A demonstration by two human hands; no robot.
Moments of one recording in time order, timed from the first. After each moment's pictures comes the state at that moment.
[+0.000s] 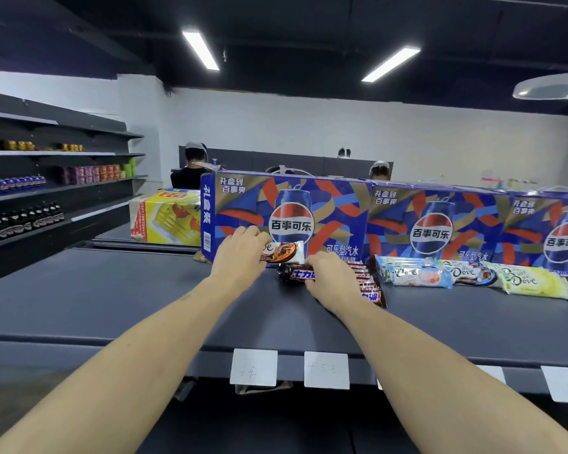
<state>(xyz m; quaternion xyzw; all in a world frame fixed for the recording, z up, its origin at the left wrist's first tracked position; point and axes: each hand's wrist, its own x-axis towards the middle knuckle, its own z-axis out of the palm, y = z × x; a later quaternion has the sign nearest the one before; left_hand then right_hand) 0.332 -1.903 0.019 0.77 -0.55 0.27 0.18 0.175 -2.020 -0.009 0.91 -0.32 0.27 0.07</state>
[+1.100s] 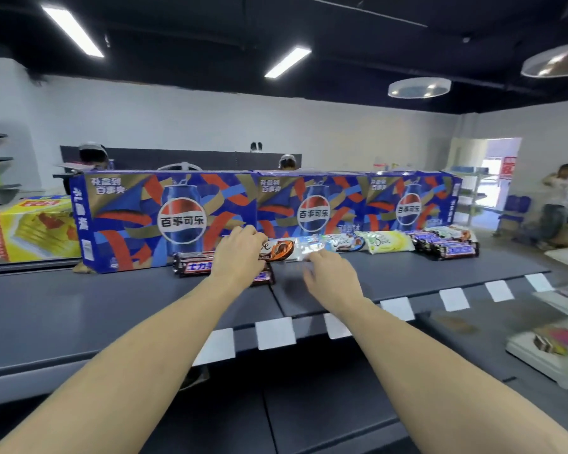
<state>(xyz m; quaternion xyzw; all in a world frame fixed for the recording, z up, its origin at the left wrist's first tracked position) 0.168 -1.969 0.022 0.69 -0.65 0.25 0.21 -0.016 -2.032 -0.020 0.83 -0.46 0.30 0.11</state>
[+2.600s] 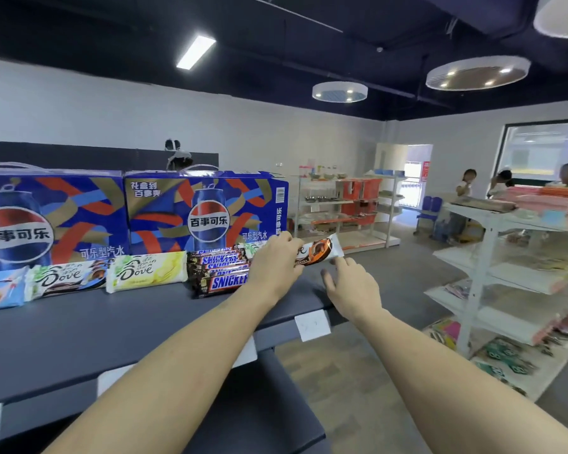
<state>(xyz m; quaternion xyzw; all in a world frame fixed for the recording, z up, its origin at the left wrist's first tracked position) -0.361 -2.289 0.015 0.55 -0.75 0.16 0.33 -0.527 -2.318 -0.028 0.73 -0.61 0.31 0.07</state>
